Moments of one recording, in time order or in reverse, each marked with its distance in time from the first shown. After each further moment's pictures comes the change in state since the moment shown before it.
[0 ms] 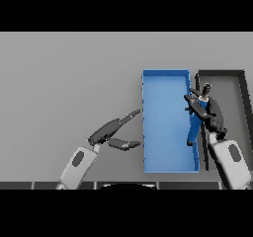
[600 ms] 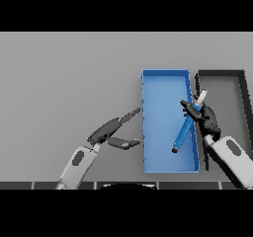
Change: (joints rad) left arm -0.008 0.001 0.004 0.006 -0.004 0.004 0.002; right arm -0.092 -0.232 0.305 0.083 -0.312 -0.224 0.000
